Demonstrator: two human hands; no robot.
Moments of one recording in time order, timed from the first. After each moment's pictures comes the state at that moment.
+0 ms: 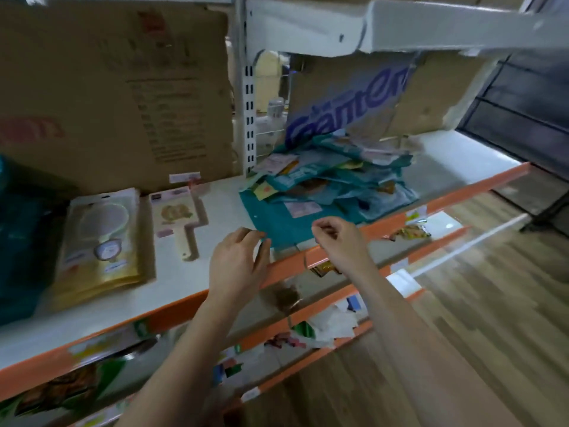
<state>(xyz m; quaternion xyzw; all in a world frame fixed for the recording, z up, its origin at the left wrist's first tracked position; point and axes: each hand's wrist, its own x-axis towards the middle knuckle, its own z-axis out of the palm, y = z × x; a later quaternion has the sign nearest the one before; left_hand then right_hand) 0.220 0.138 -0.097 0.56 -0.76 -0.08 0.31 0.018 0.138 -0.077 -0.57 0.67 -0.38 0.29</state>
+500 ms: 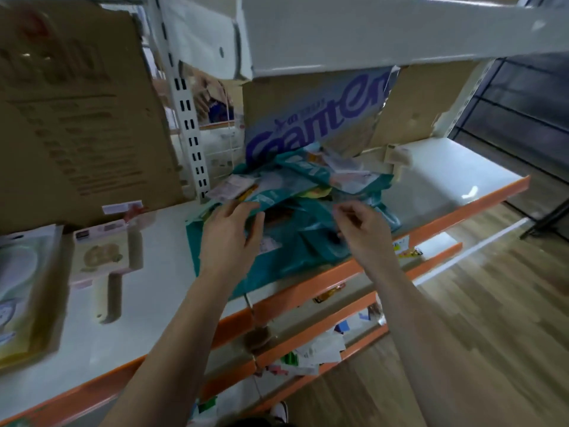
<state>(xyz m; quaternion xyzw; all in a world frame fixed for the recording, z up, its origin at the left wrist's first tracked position) 0.113 0.027 -0.069 0.53 -0.75 -0.06 0.39 -0.112 0.057 -0.059 -0.55 0.65 -0.47 0.23</state>
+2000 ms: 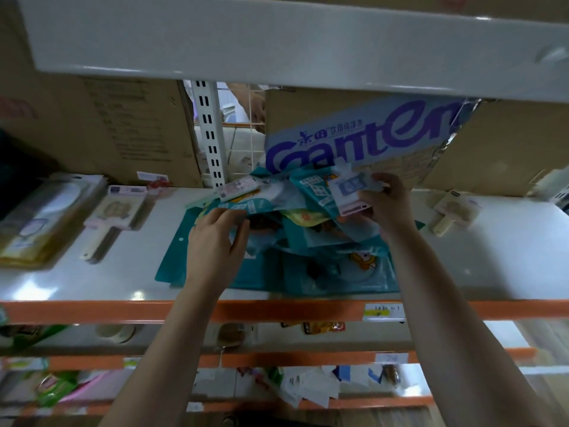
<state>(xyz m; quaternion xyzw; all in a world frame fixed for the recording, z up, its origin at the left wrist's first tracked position) 0.029 0.040 -0.074 0.70 -0.60 0.00 0.39 -0.226 -0.105 -0.042 -0.49 0.53 -0.49 0.48</state>
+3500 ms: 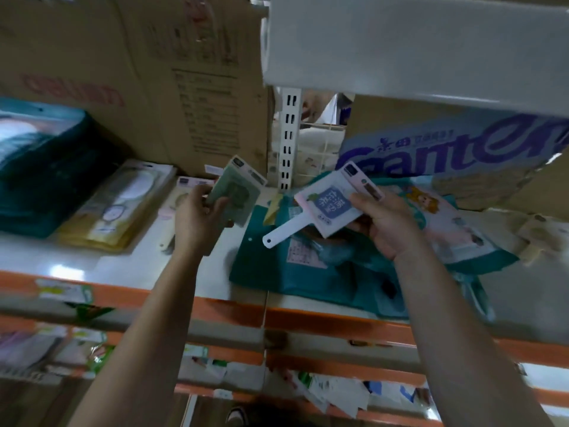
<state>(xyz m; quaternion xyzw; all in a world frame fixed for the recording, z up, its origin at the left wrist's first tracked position) 0.189 0.030 -0.080 0.75 -0.40 -0.15 0.50 -0.088 -0.071 -0.037 -0.49 0.40 -0.41 0.65</state>
